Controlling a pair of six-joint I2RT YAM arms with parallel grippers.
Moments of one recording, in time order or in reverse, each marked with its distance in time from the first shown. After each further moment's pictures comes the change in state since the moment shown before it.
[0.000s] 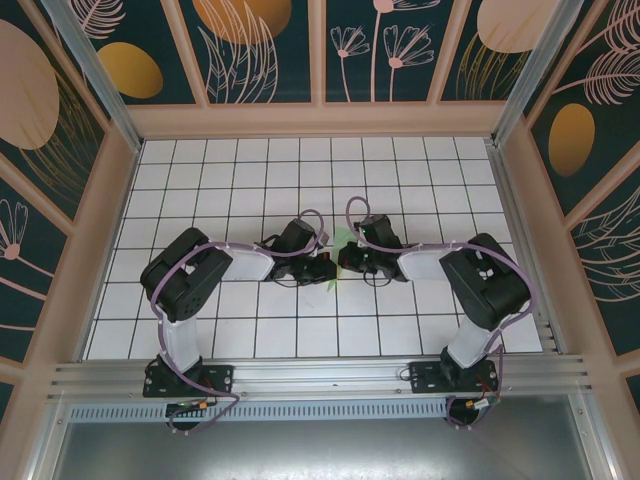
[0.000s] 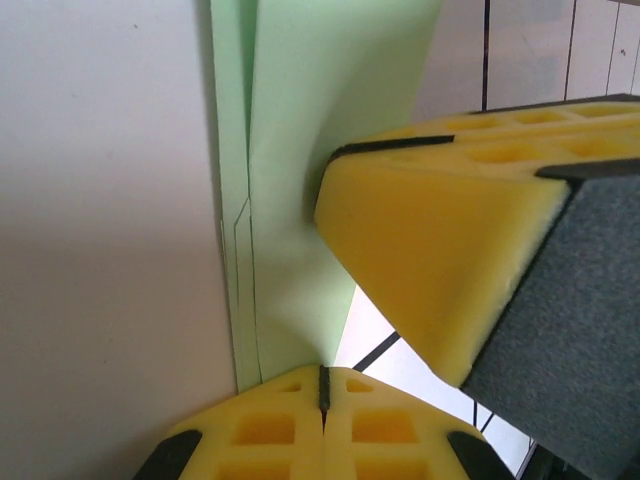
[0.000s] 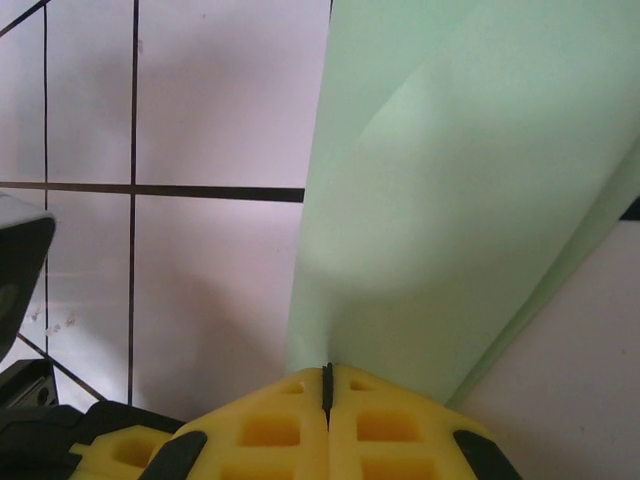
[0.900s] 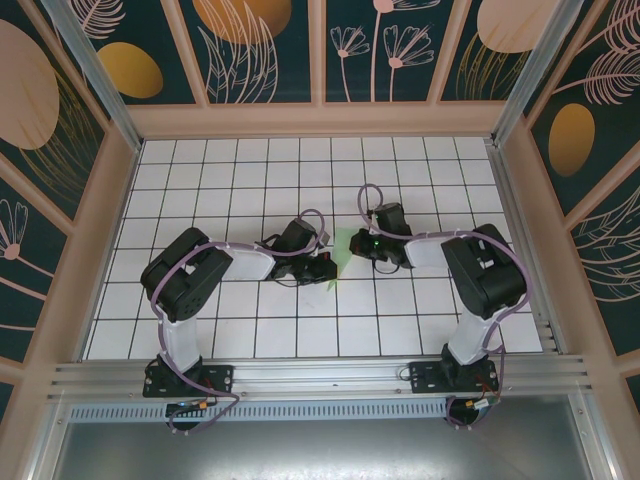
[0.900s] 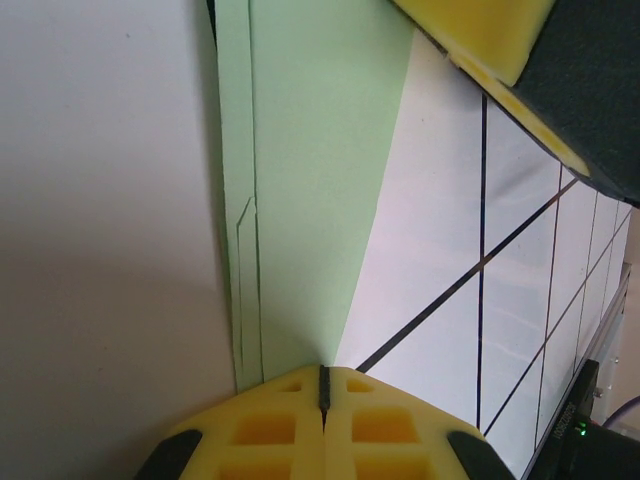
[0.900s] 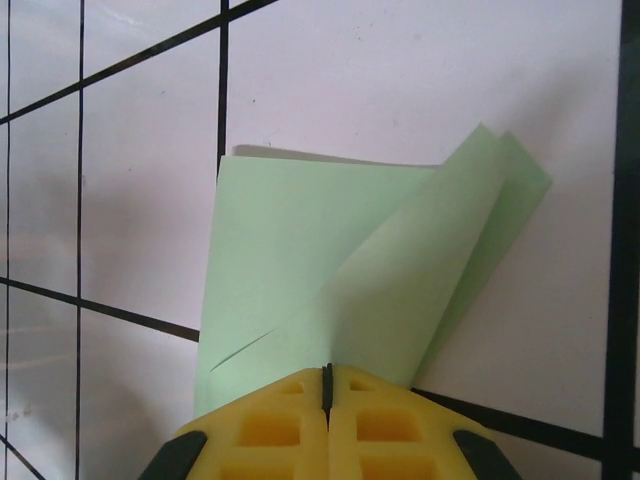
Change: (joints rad) left arm -0.001 0.002 0.011 -0.016 -0.011 0.011; right arm -0.140 0.064 0.062 -0.006 -0.021 -0.080
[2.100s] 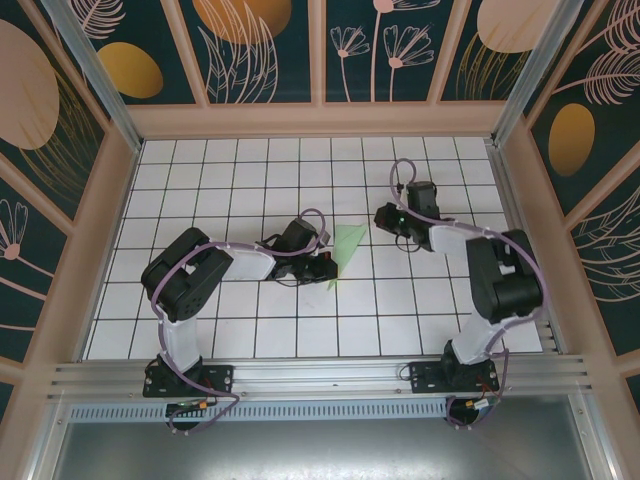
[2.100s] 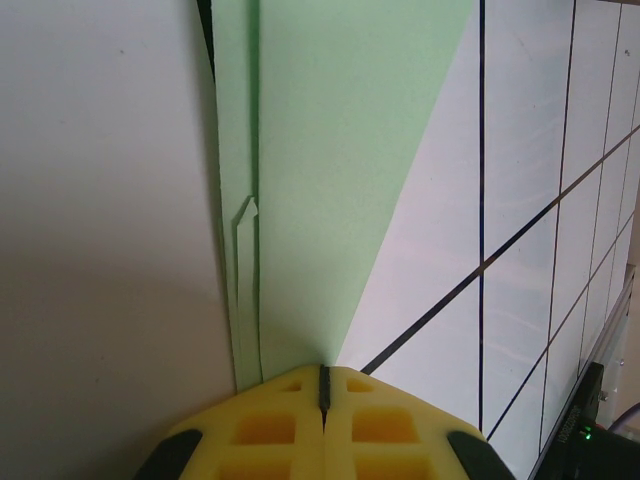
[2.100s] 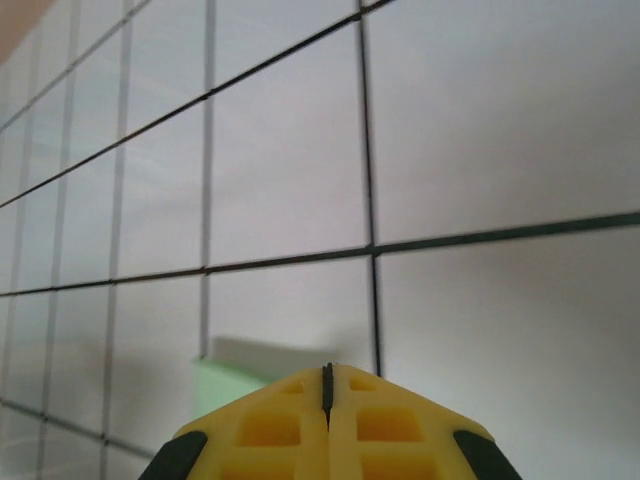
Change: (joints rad) left arm -0.001 0.001 0.002 0.002 -0.008 0.007; right arm -0.188 -0.106 0.061 -0.055 -0.022 -0.053
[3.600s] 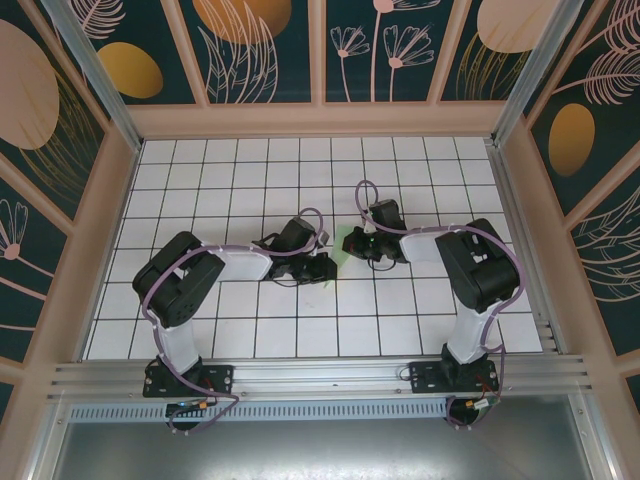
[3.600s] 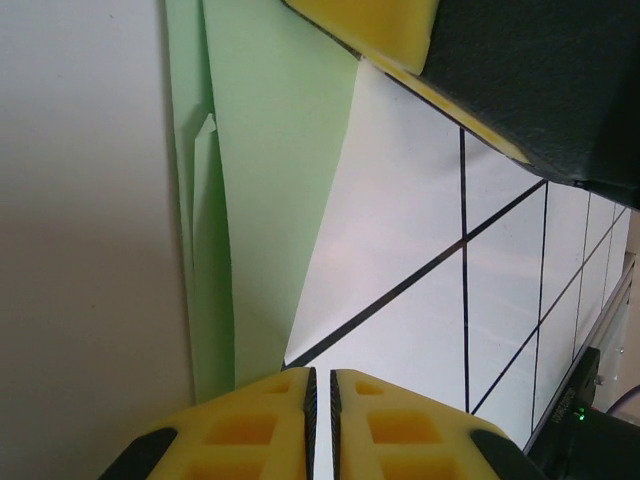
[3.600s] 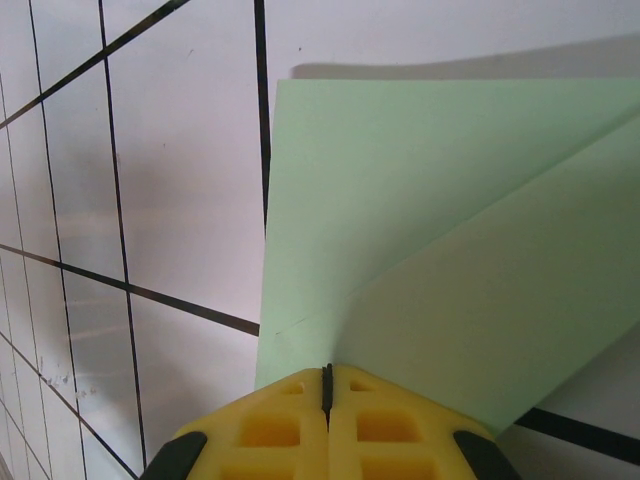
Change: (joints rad) left arm -0.007 -0.060 -0.006 -0.061 0.001 0.011; right arm 0.206 0.161 0.006 0.005 -0.089 0.144
